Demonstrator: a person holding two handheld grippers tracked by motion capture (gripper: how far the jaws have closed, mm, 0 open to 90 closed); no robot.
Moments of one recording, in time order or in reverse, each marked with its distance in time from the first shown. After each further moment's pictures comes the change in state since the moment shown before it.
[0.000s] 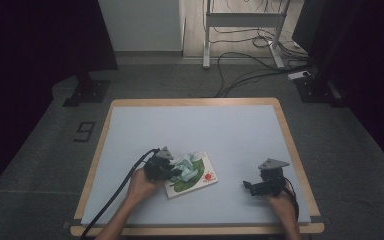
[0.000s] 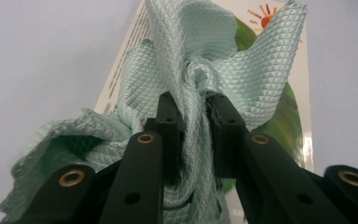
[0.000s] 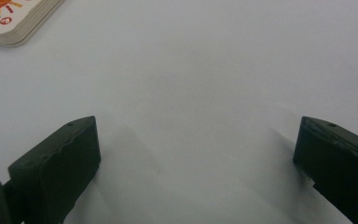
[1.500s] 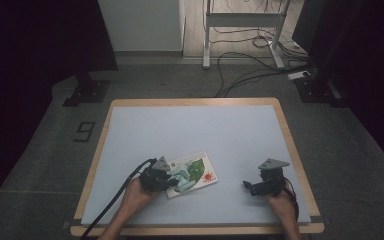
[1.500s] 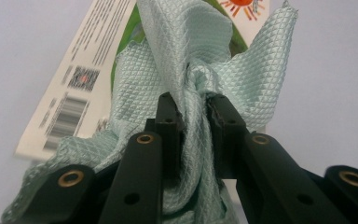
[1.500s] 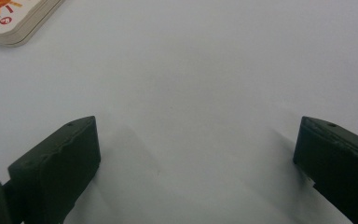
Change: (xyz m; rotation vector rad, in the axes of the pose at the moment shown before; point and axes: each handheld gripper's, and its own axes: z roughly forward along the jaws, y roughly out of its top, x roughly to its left) left arm -0.028 -0.013 -0.010 0.020 0.007 0.037; right arm 0.000 0.000 0.000 0.001 0.000 0.000
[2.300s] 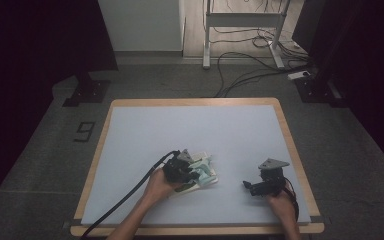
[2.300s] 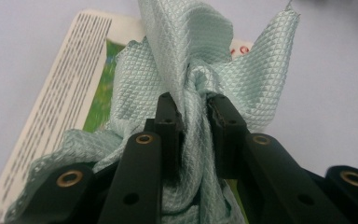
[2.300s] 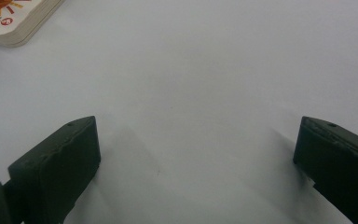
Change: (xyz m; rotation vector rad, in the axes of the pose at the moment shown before) left arm -0.006 0.055 0.048 0.002 -0.052 0.033; right arm 0.000 0.000 0.000 0.000 0.001 0.000
